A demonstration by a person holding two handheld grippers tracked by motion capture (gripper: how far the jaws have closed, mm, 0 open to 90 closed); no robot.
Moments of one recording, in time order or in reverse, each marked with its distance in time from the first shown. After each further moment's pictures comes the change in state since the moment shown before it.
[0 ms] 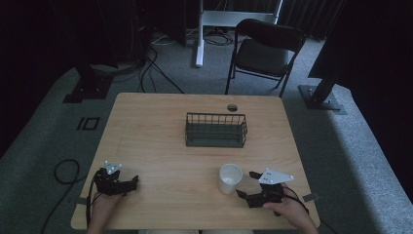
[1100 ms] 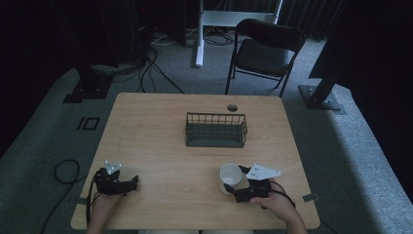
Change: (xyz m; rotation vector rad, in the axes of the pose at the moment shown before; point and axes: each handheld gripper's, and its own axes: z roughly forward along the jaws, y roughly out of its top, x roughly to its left) left arm 0.000 0.000 0.000 0.000 -0.001 0.002; right arm 0.010 0.020 0.029 -0.070 0.019 -0.044
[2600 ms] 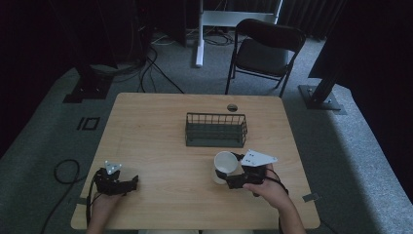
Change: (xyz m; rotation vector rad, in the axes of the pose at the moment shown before) left arm 0.000 0.000 0.000 -0.001 0.000 -0.001; right arm 0.002 0.056 0.006 -0.085 0.035 -0.012
